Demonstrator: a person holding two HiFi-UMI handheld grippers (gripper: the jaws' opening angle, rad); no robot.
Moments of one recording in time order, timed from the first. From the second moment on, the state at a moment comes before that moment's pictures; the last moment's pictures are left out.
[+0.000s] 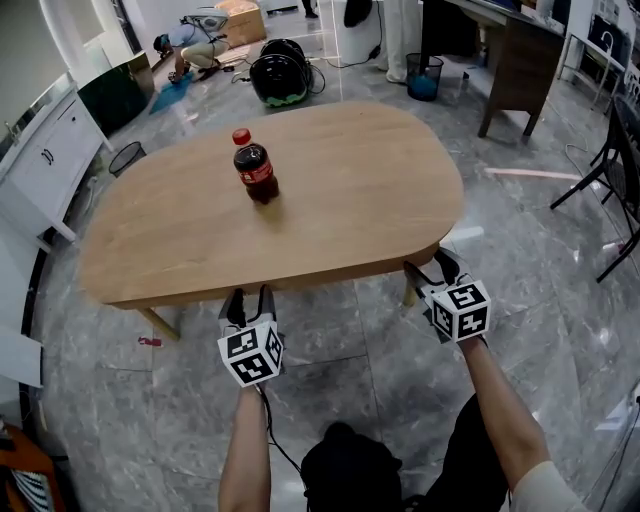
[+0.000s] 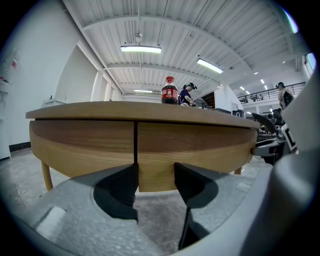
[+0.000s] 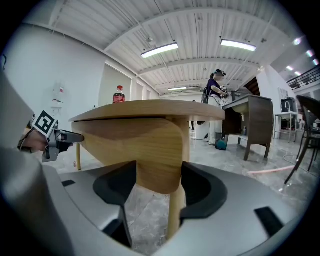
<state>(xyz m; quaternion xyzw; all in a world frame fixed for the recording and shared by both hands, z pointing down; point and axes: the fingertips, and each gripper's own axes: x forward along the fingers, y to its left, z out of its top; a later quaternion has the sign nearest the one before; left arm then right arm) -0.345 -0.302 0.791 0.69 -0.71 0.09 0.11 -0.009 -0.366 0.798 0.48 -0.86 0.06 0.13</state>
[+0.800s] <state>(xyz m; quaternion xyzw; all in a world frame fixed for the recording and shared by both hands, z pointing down) -0.344 -0.270 0.791 0.67 -0.73 0.07 0.11 -0.009 -0.336 0.798 0.50 -0.86 0.08 0.11</state>
